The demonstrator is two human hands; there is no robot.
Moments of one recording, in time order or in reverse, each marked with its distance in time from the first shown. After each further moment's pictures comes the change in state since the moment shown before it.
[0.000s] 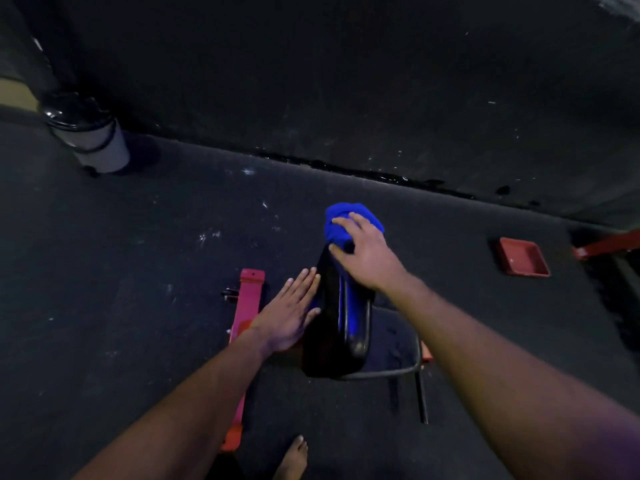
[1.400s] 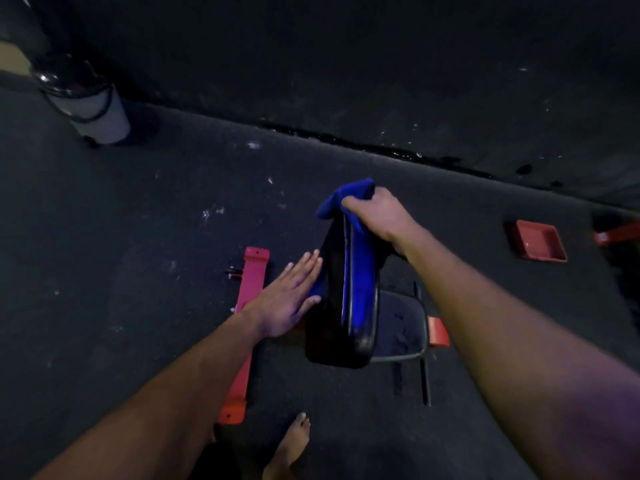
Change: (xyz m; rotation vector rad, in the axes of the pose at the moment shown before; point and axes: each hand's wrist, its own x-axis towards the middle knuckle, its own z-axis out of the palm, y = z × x) left_hand 0.001 -0.023 0.010 -0.108 -0.041 0.056; right_hand 0.050 0.008 -0.009 0.311 -0.067 0.257
